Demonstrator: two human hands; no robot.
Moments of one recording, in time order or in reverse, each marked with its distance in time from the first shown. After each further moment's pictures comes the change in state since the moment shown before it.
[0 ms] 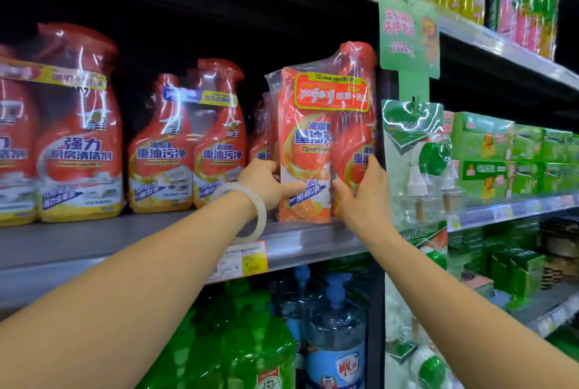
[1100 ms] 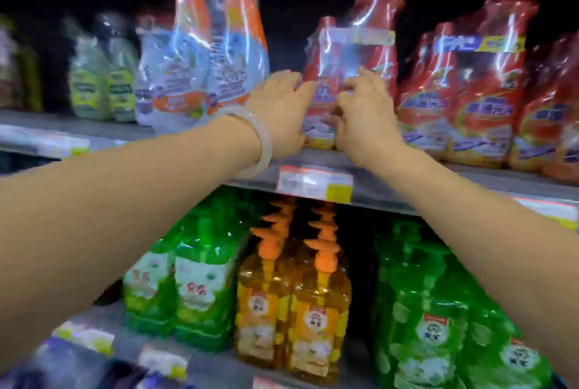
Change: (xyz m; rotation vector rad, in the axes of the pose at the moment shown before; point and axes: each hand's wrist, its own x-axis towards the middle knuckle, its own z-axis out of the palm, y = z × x) left_hand -0.174 -0.074 -0.262 1.325 0.356 0.018; right_hand -0.134 -0.261 0.148 -0.014 -0.328 -0.862
